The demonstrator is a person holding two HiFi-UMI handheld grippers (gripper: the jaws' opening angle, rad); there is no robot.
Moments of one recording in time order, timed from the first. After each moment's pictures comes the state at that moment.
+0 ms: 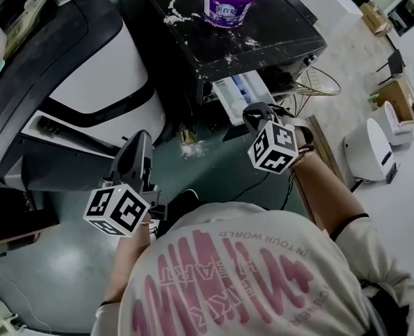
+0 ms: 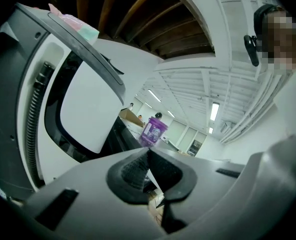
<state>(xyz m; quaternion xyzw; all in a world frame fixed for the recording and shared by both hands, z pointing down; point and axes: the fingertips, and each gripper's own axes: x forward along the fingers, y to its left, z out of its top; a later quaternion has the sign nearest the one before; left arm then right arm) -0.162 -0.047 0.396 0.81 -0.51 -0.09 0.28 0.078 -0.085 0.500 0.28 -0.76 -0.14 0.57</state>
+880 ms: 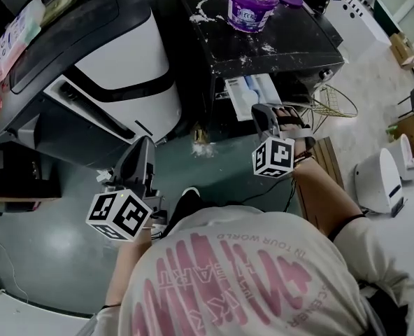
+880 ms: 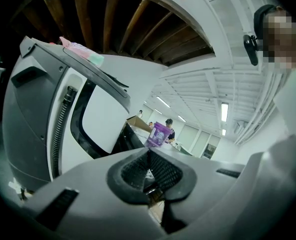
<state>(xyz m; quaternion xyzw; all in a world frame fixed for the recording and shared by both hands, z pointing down) -0.159 0.027 0.378 0.77 -0.58 -0.09 0.25 0.086 -0.086 0.489 0.29 -0.71 -0.36 0.54</state>
